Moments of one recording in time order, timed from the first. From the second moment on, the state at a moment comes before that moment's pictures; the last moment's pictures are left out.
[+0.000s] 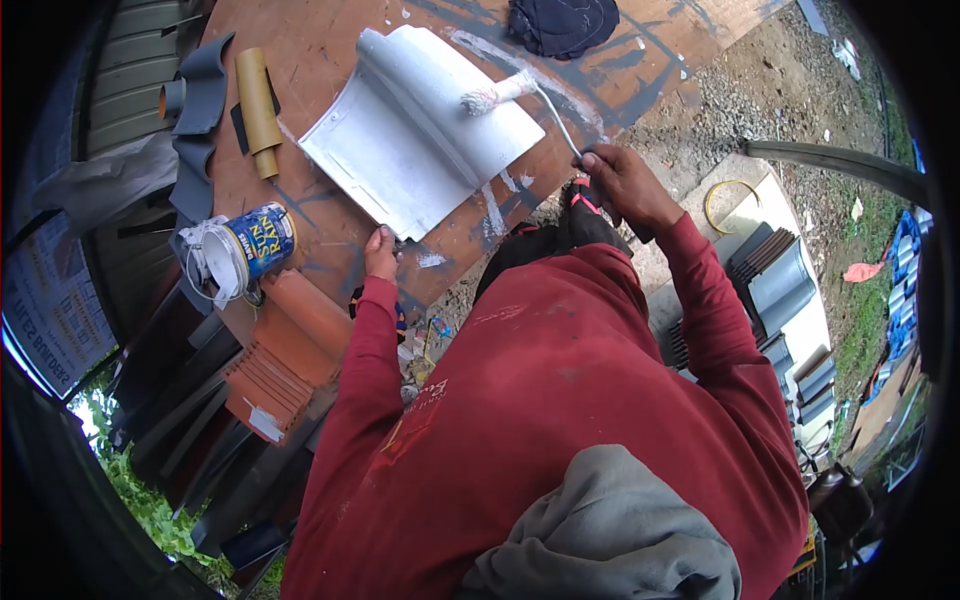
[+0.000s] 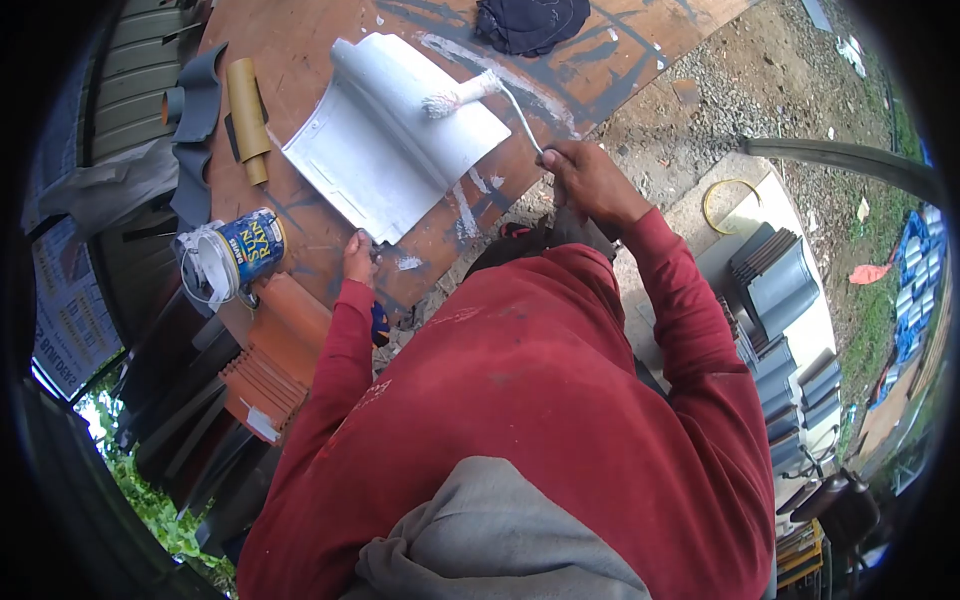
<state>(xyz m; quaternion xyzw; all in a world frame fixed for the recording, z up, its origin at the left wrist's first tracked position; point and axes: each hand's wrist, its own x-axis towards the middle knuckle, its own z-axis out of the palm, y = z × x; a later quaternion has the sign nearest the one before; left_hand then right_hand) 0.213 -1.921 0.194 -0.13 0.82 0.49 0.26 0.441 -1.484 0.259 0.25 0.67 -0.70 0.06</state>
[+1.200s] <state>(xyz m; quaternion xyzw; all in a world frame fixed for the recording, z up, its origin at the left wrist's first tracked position) 0.220 -1.923 0.182 -0.15 0.82 0.50 0.22 0.521 -1.461 0.291 0.27 0.55 -0.76 0.21</state>
